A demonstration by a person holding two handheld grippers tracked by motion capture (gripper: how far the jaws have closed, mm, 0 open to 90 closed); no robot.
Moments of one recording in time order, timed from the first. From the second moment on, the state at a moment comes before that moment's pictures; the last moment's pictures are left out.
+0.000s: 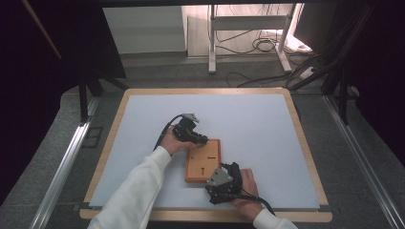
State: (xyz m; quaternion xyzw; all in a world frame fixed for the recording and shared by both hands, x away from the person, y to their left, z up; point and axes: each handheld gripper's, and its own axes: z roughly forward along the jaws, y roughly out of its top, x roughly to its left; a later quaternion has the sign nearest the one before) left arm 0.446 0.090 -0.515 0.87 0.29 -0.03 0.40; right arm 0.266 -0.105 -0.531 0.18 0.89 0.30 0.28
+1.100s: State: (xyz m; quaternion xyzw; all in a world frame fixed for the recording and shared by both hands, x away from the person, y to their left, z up) left arm 0.445 0.092 -0.512 0.86 0.31 -0.01 0.40; right arm 0.268 -0.093 -0.509 0.12 0.87 0.31 0.36
